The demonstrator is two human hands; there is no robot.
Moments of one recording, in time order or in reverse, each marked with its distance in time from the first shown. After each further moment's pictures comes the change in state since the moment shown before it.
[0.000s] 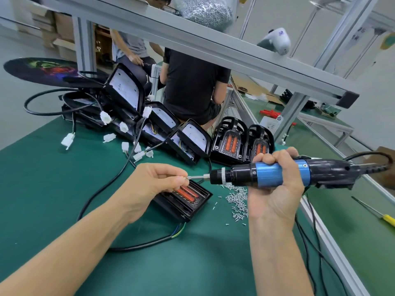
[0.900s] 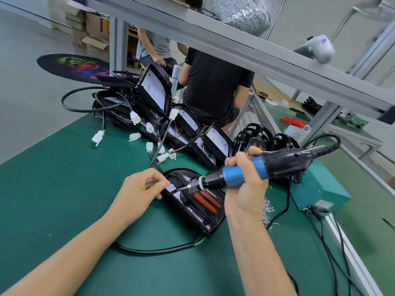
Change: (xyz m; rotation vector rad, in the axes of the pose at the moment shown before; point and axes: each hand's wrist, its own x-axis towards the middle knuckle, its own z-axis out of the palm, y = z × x) left_hand -0.008 -0.040 -0.070 0.476 0.341 0.104; right_hand -0.002 0.089 0.004 -0.310 -0.151 0.057
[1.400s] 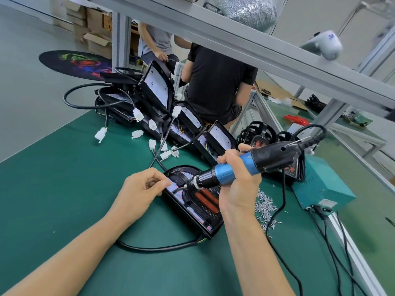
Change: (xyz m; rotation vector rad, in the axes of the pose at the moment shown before) left_hand -0.002 -0.010 -0.004 -0.009 0.012 0.035; right_hand -0.004 0.014 0.006 -0.075 -0.052 0.041
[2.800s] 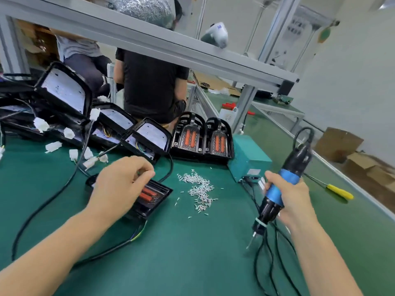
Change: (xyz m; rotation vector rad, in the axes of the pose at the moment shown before) left_hand -0.003 0.094 0.083 0.434 -0.035 0.475; right_hand 0.007 -0.164 -0.198 -0.482 0.465 0.115
